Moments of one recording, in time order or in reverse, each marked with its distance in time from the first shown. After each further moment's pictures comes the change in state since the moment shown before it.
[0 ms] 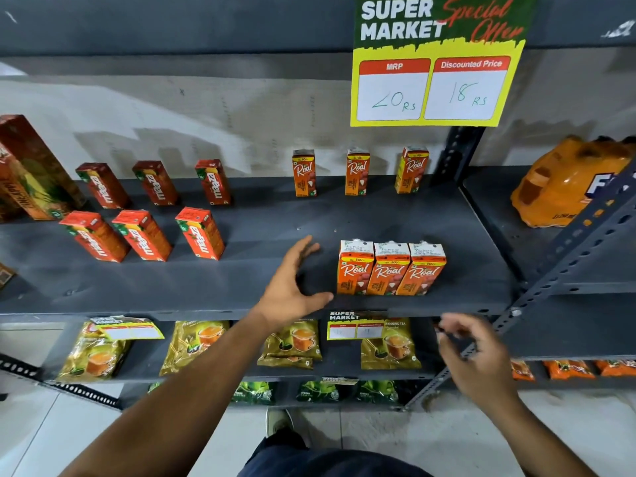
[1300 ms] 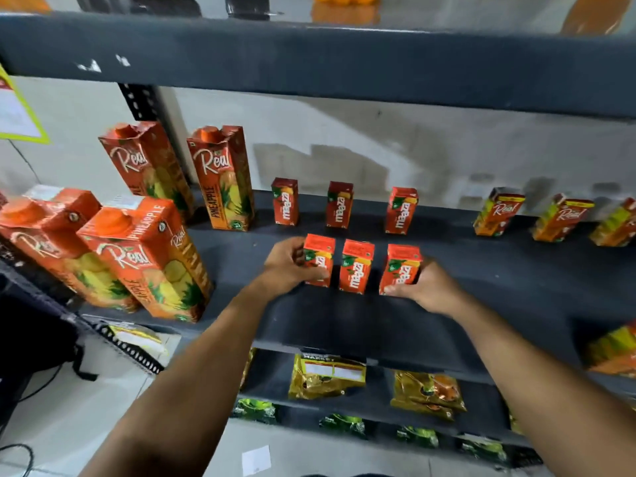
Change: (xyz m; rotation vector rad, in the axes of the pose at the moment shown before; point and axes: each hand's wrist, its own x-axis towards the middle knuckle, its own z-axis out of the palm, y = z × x) left_hand -0.010 -0.087 -0.366 -0.017 0.201 -0.227; right_hand 0.149 -0.221 0.358 0.051 -0.538 0.206
